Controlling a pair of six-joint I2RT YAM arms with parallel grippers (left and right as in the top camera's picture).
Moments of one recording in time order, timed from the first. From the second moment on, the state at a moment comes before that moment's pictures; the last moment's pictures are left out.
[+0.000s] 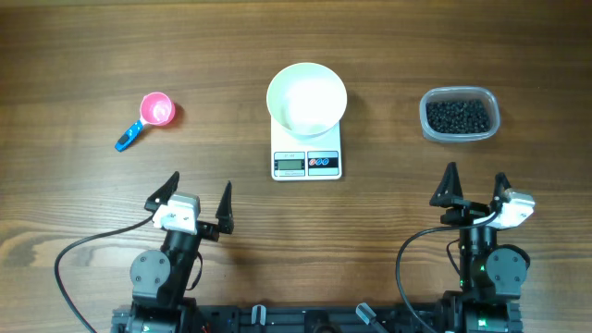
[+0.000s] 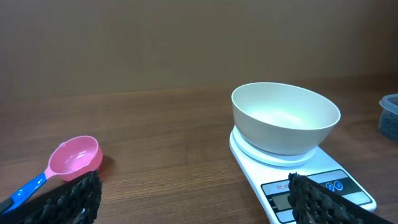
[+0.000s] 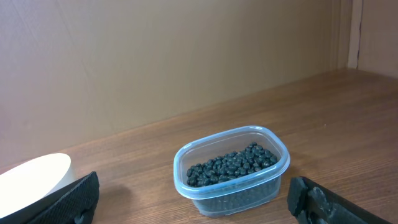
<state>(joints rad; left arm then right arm) -0.12 0.01 0.02 -0.07 0.09 -0.01 -0.08 0.02 0.01 0.01 0.05 0.26</state>
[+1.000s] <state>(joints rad) -0.07 0.01 0.02 -0.07 0.08 -0.01 -0.08 0.02 0.01 0.01 0.05 0.26</state>
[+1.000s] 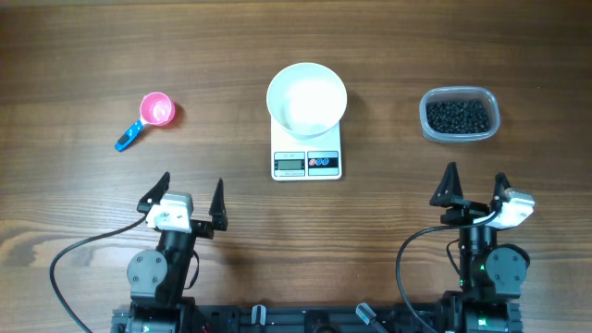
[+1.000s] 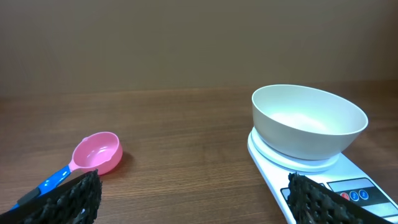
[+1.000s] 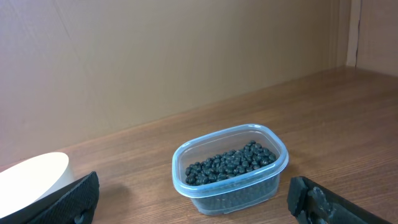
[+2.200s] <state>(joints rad) -0.07 0.01 0.02 -0.07 0.08 -0.01 -0.08 0.02 0.01 0.01 0.05 0.26</state>
